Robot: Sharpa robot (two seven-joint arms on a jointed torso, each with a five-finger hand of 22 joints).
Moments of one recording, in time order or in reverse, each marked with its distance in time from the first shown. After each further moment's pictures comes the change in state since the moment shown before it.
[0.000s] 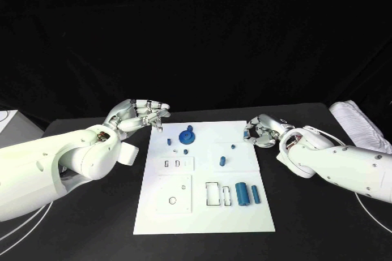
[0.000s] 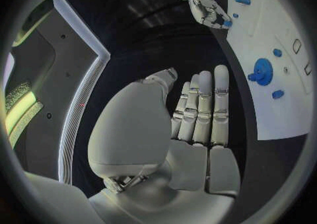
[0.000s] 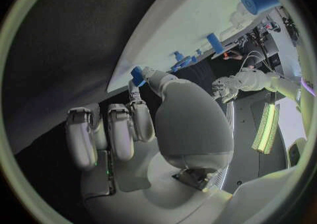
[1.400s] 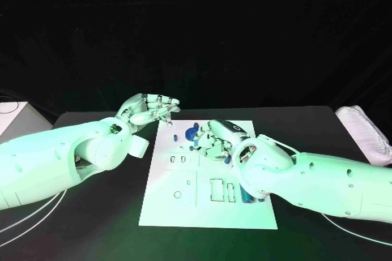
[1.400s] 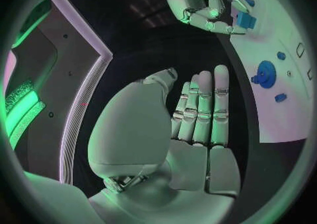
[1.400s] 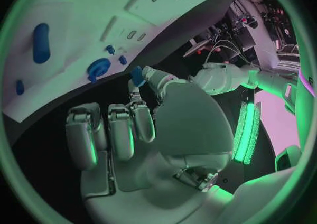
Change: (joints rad) left arm 0.000 0.027 -0.006 -0.025 -0.001 0.000 -0.005; left_hand 0.000 0.000 0.000 0.000 0.000 0.000 0.000 0.000 0.001 -0.004 -0.004 0.000 0.001 0.000 0.000 0.000 0.000 0.000 0.000 0.000 0.000 0.001; right arm 0.007 0.170 -0.003 0.346 -0.123 -0.078 -0.291; right_hand -0.002 0.002 0.003 -0.003 0.011 0.002 -0.003 0.012 0.004 0.007 -0.007 0.000 0.000 0.000 0.000 0.000 0.000 0.000 0.000 -0.007 0.000 0.001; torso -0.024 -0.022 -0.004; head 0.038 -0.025
